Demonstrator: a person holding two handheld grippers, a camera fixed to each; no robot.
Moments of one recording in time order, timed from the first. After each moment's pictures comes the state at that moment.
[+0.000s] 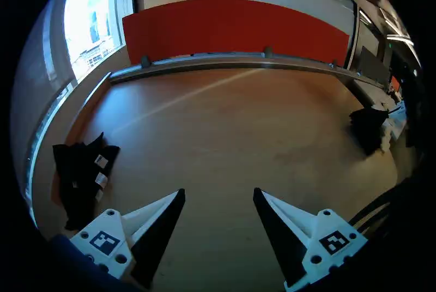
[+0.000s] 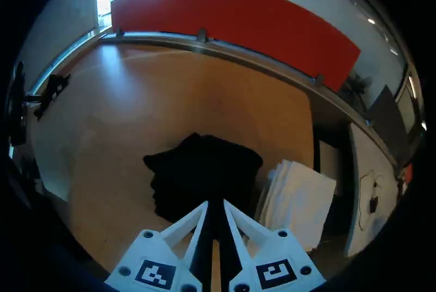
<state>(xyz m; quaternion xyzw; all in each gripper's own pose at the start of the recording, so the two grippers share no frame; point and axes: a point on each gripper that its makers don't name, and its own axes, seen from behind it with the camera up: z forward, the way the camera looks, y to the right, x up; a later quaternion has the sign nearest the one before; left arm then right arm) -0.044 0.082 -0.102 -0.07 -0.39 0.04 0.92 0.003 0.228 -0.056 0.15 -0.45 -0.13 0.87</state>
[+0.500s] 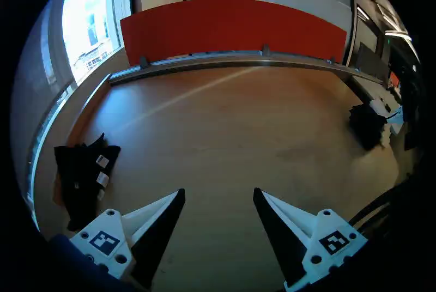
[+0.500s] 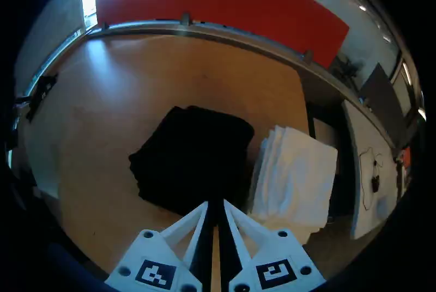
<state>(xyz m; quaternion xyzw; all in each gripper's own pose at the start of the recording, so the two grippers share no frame) -0.043 0.083 -0.111 -0.07 -0.39 0.05 0.92 -0.038 0.256 -0.077 0.10 -0.48 -0.12 0.86</state>
